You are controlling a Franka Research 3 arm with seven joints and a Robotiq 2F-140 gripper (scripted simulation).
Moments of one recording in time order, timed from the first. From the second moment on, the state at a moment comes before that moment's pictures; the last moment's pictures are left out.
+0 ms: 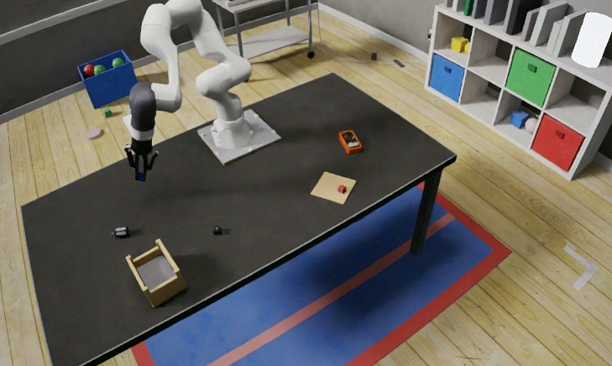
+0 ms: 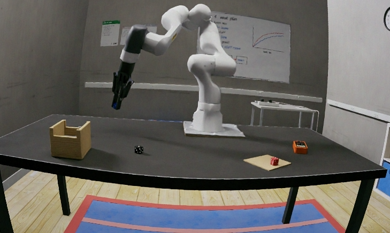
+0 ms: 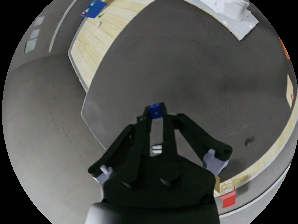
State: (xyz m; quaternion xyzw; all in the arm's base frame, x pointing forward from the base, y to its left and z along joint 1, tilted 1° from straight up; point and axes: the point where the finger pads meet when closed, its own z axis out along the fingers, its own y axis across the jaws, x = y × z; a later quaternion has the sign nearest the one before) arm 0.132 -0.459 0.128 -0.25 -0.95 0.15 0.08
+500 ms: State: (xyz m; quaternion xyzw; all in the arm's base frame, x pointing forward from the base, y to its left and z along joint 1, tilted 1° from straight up) arm 0.128 -0.460 0.131 -0.11 -0.97 0.17 0.12
